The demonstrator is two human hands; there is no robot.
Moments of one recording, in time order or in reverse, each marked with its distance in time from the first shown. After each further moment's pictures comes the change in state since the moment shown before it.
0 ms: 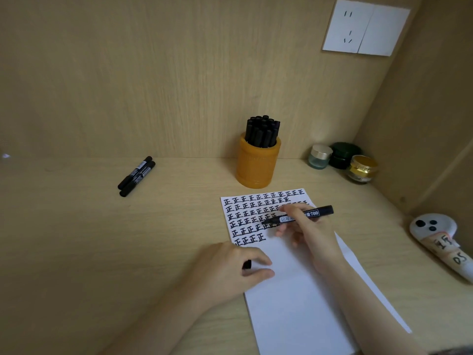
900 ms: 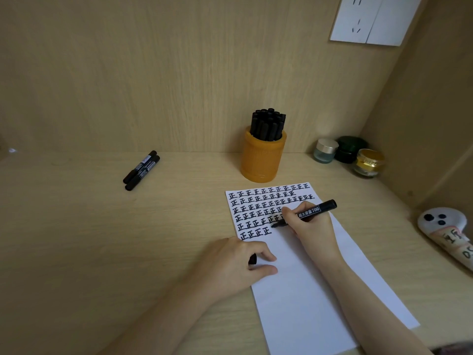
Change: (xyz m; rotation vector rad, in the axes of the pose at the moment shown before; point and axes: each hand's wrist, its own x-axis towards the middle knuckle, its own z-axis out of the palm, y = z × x) left_hand -0.001 0.004 -0.001 0.012 -0.054 -0.041; right_hand 0.003 0.021 0.004 -0.291 0.097 -0.138
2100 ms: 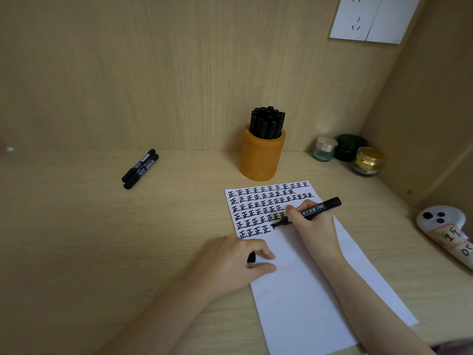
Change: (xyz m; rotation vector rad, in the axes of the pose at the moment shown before) left_hand 0.001 -0.003 0.002 -0.008 -0.002 0.004; right_hand 0.000 0.000 -0.003 -0.036 0.033 -0.031
